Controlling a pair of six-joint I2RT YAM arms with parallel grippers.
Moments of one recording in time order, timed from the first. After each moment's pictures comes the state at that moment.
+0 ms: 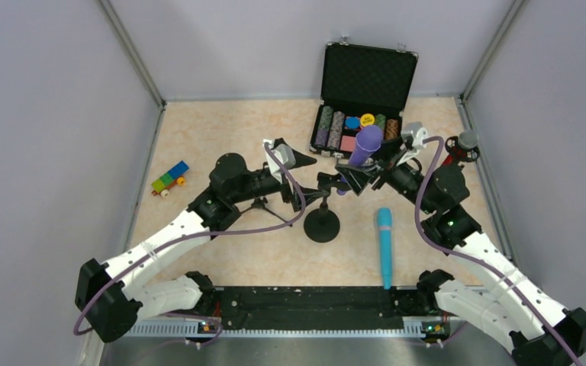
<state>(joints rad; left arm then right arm) -0.73 1.10 0.85 0.29 0.56 0.02 0.55 0.81 0.73 0.29 -0.32 0.29</state>
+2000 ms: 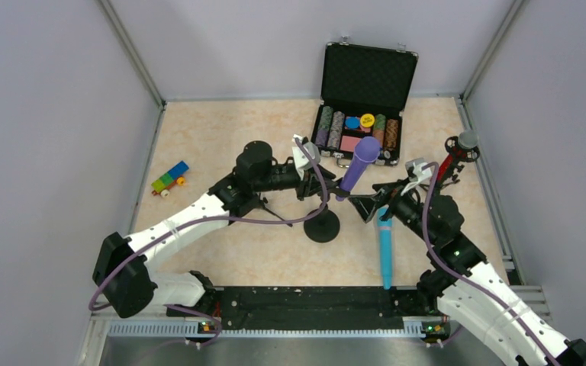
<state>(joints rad) -0.76 1.29 0.99 0.18 0.62 0.11 0.55 0.52 0.46 0.01 -0.14 0.42</state>
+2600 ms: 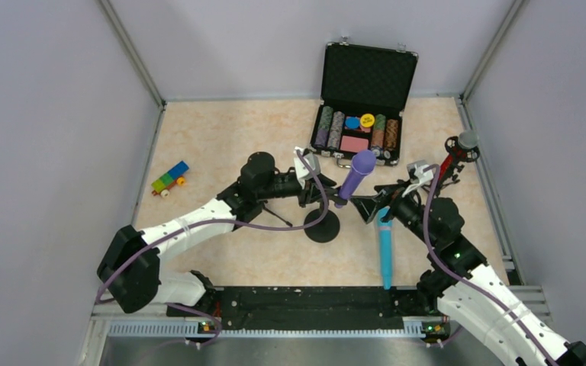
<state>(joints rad) -0.76 1.33 0.84 0.38 0.63 0.11 0.55 0.51 0.44 0.00 -0.12 0.42</state>
